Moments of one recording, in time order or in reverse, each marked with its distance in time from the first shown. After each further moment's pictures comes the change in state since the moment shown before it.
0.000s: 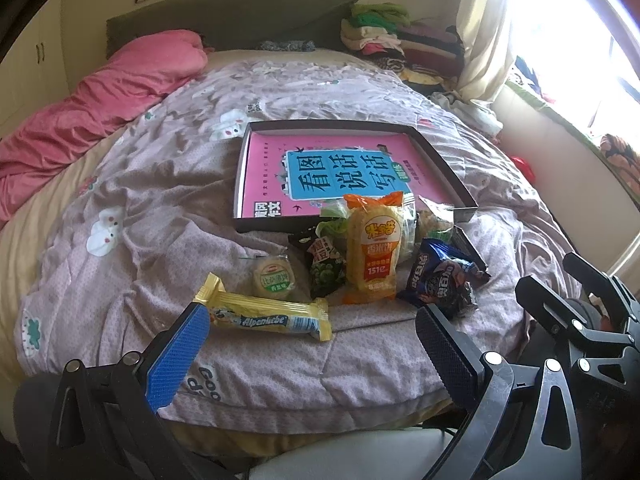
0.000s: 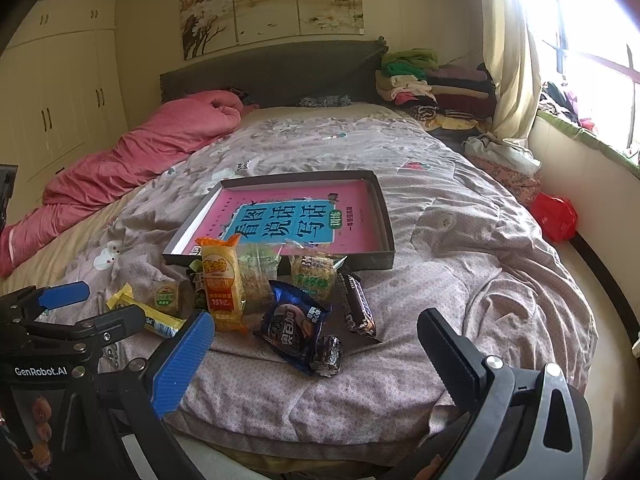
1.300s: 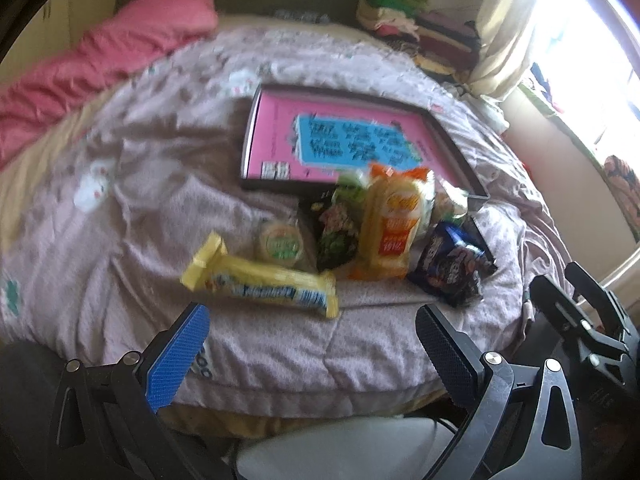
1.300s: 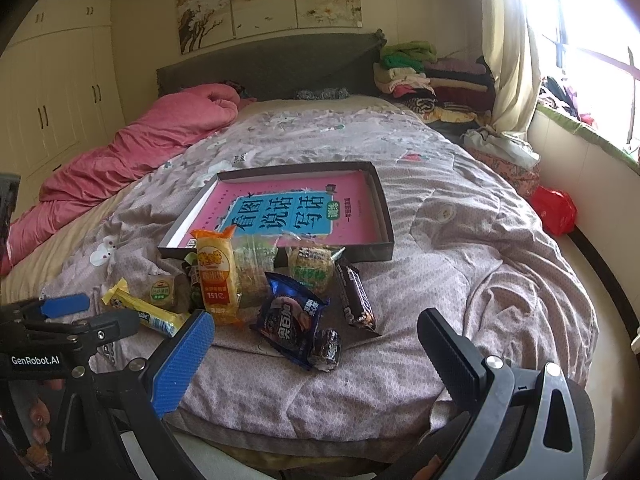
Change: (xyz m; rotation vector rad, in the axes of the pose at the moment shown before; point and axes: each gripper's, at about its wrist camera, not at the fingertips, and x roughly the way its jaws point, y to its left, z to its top) left arm 0.027 0.024 -0.009 -0.126 0.133 -0.061; right arm 0.007 0.000 -0.001 0.006 0.035 -0.009
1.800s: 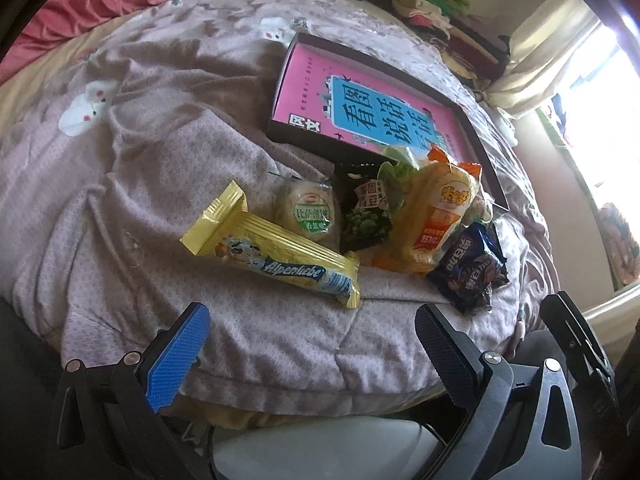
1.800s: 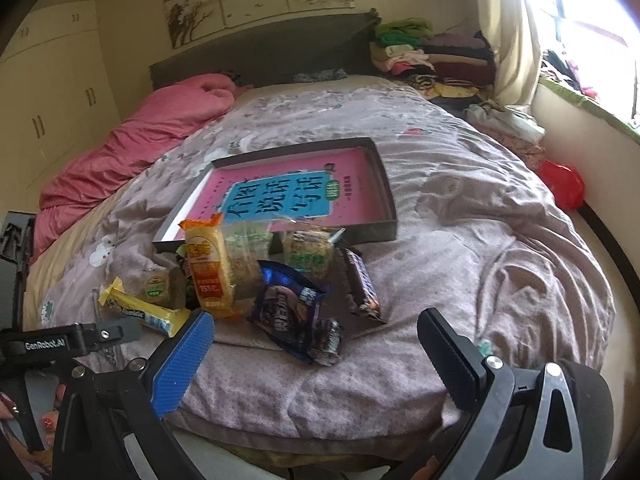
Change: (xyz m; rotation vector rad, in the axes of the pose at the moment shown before) left arm 0.034 0.031 -0.002 -0.170 0.094 -0.088; right arm 0.021 -0.009 -0.001 0.049 0.064 0.042
